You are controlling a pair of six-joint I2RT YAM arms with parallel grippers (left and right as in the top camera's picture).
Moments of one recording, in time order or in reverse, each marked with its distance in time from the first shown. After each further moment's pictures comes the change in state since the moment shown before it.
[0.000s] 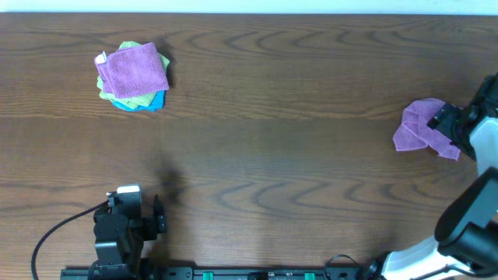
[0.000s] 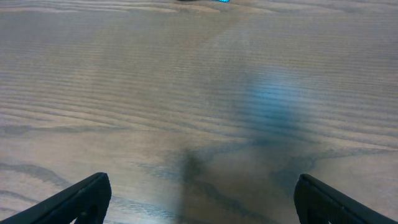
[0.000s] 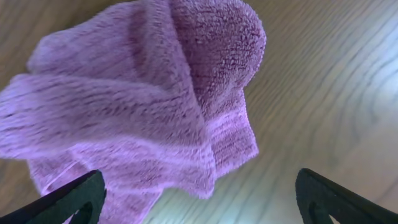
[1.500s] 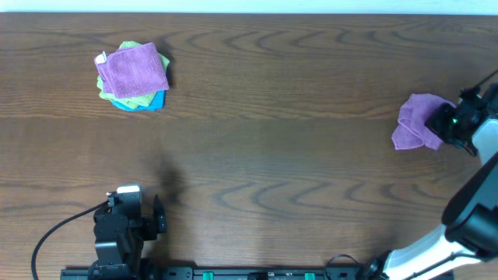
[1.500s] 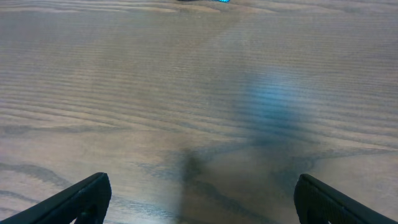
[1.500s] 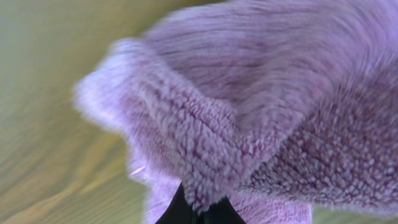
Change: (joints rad) left arm 0.000 0.000 0.000 0.000 0.000 0.000; right arm -0.023 0.077 0.000 0.113 -0.485 -0.110
